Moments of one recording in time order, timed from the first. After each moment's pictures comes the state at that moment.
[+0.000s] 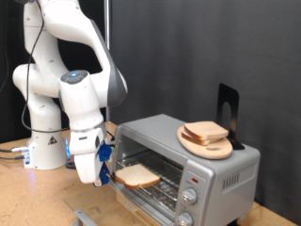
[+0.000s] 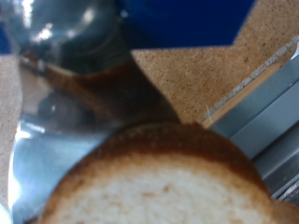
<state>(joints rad) -1.13 -0.01 1.08 -2.61 0.40 2.65 -0.48</state>
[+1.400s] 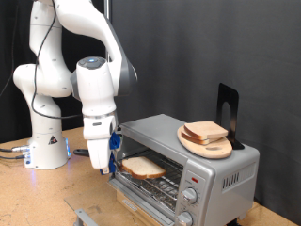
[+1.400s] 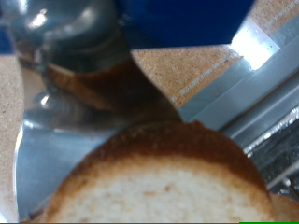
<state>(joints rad) -1.12 -0.15 1.13 -2.57 0.40 2.51 -0.46</state>
